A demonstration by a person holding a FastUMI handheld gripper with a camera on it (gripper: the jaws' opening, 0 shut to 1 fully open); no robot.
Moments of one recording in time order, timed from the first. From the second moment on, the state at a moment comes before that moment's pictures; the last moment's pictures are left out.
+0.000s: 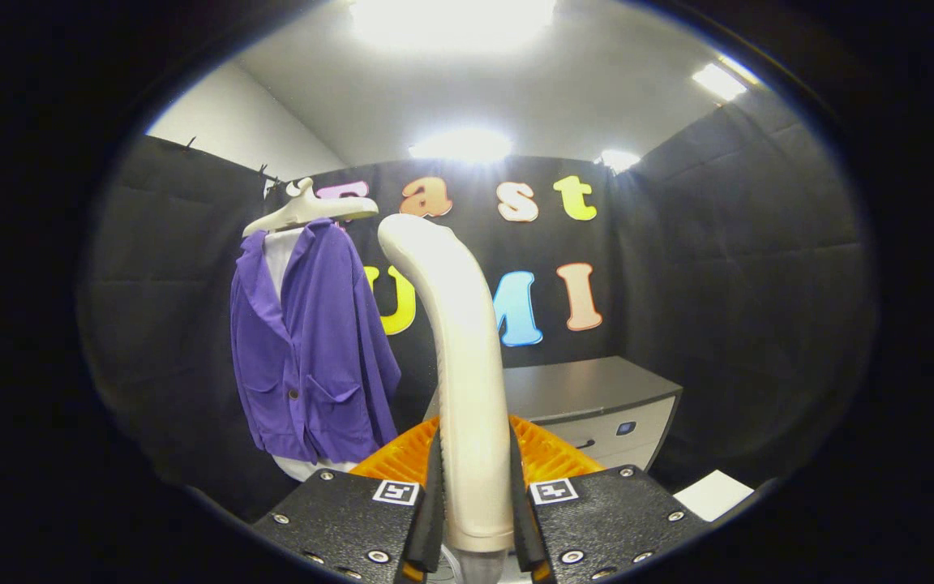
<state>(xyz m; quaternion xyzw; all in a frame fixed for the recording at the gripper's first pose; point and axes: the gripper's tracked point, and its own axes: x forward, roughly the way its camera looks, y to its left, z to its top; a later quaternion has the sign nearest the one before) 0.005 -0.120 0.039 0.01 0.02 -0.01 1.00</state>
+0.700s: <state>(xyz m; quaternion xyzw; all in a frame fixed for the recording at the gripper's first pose) -0.028 -0.108 0.033 -0.01 0.01 -0.01 1.00</state>
